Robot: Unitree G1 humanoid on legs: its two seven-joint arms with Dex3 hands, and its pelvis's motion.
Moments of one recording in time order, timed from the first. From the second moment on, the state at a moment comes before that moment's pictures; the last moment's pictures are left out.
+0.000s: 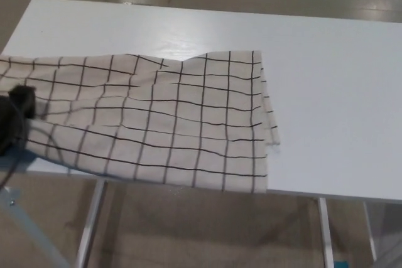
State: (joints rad) left_arm -0.76 0.74 -0.55 1.20 0.85 -0.28 0.62; right_arm 0.38 -0.06 -0.13 0.59 -0.03 -0.55 -0.06
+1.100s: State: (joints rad) left_arm -0.94 0.64 -0.53 0.32 0.94 -0.29 0.65; right_arm 0.37 -0.05 -0.13 0.58 -0.03 -0.55 -0.06
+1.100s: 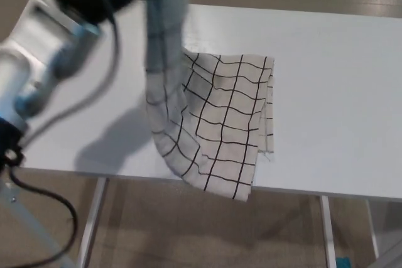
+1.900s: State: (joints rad) left_arm -0.77 0.46 -0.75 0.23 1.01 -0.31 0.33; right_arm 0.36 -0.05 -0.13 0.56 -0.03 -0.55 -0.06
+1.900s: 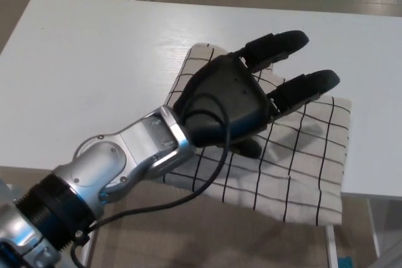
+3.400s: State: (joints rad) left_arm -0.36 0.58 -0.13 -0.24 0.48 -0.18 -0.18; right_arm 0.36 -0.06 -0.13 0.56 -0.03 -0.55 -0.06
